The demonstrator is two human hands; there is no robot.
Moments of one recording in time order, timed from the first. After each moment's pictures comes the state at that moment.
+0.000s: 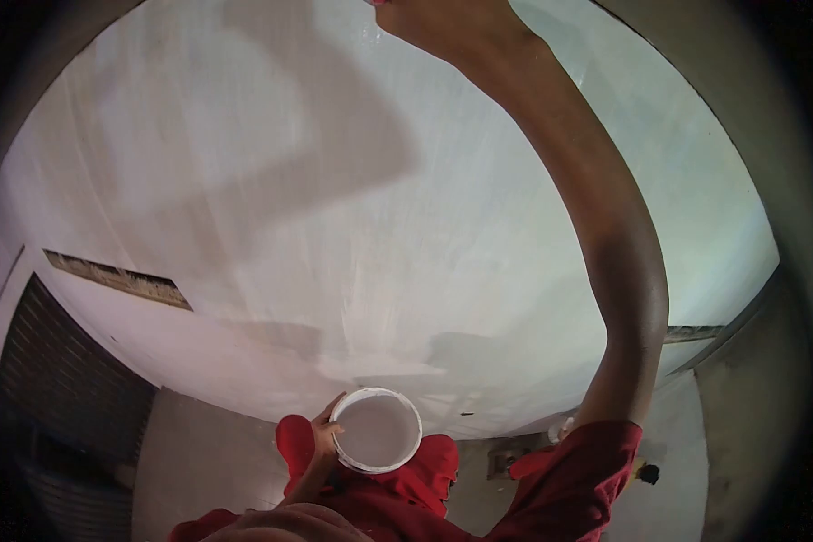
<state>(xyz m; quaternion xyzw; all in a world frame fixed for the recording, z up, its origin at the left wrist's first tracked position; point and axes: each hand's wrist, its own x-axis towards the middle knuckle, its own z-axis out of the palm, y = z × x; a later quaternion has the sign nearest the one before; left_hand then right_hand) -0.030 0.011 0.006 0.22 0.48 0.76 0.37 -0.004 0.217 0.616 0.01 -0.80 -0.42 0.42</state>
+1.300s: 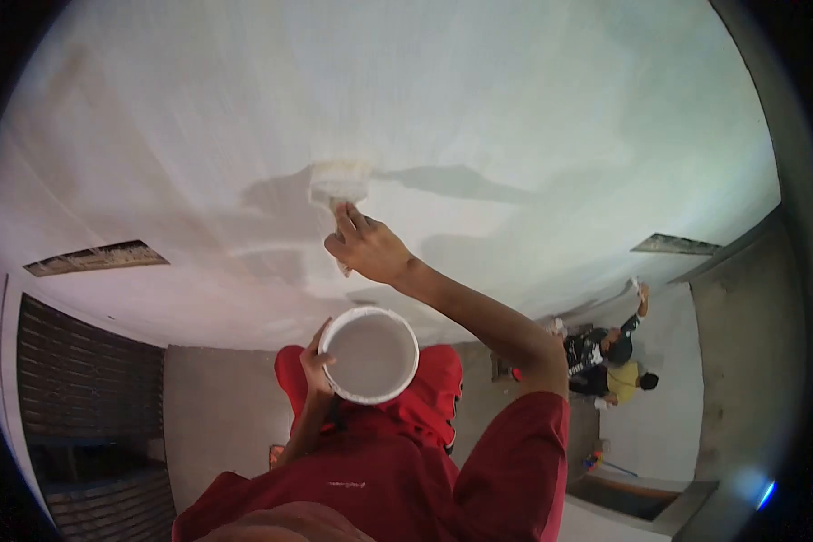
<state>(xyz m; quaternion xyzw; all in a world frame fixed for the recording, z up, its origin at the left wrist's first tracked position) -0.035 0.011 -0.001 0.19 0.48 0.75 0.41 0.019 0.238 0.184 -0.02 -0.93 -0.22 0.30</state>
